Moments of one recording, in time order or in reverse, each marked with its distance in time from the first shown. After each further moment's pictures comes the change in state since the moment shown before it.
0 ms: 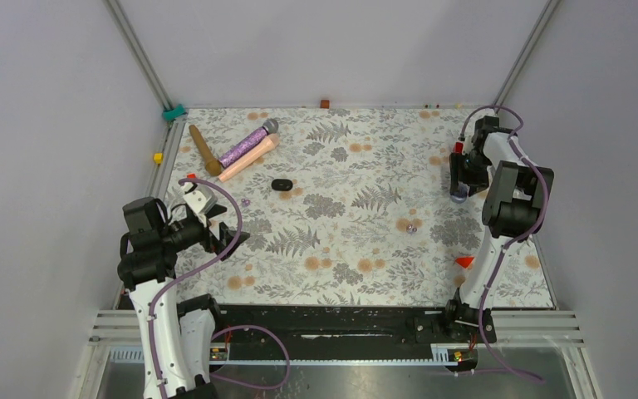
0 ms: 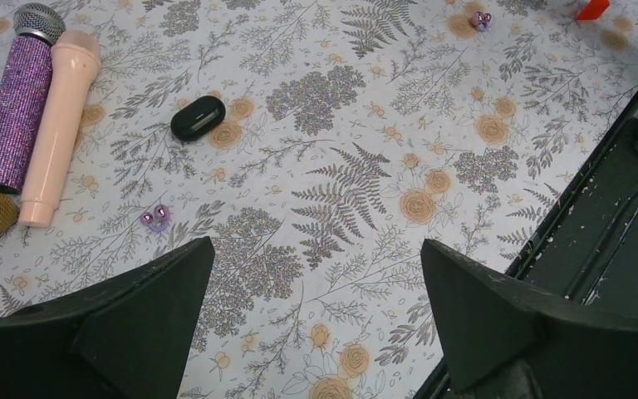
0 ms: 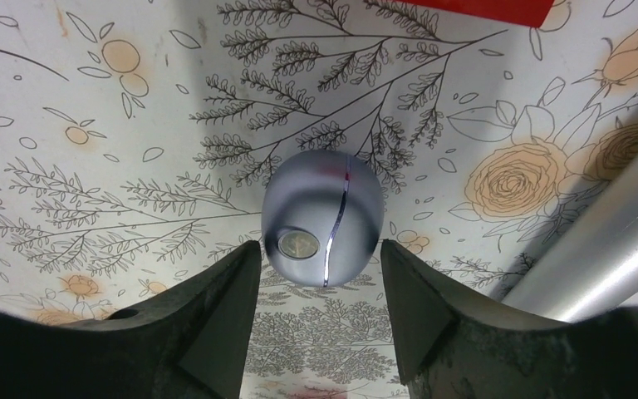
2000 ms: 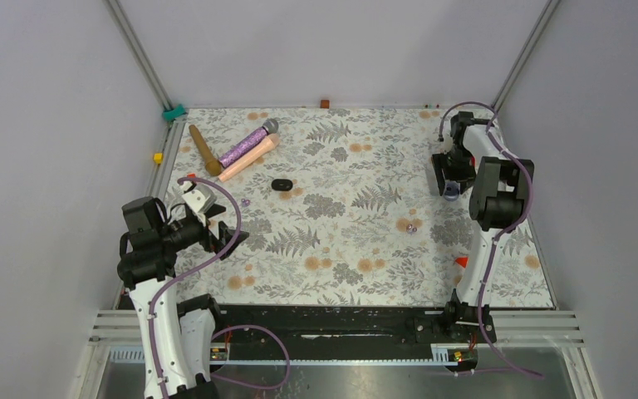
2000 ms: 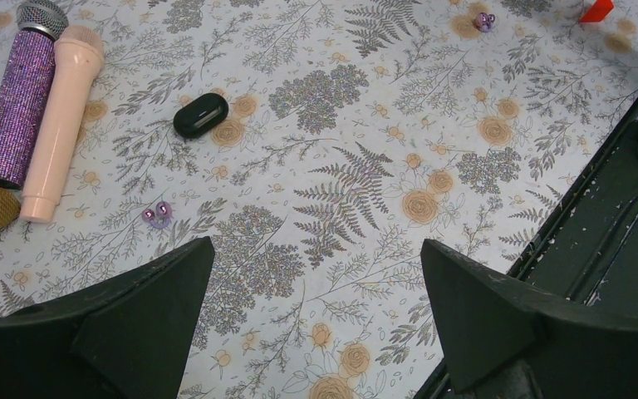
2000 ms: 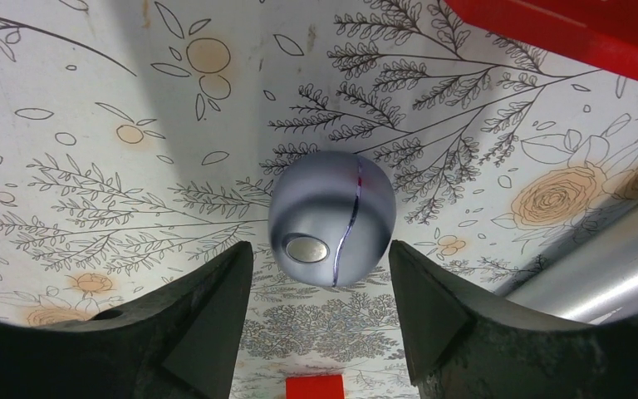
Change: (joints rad) left arm 0.011 0.006 0.000 0.000 0.001 0.000; right arm 0.123 0.090 0.131 -0.137 0.113 -0.026
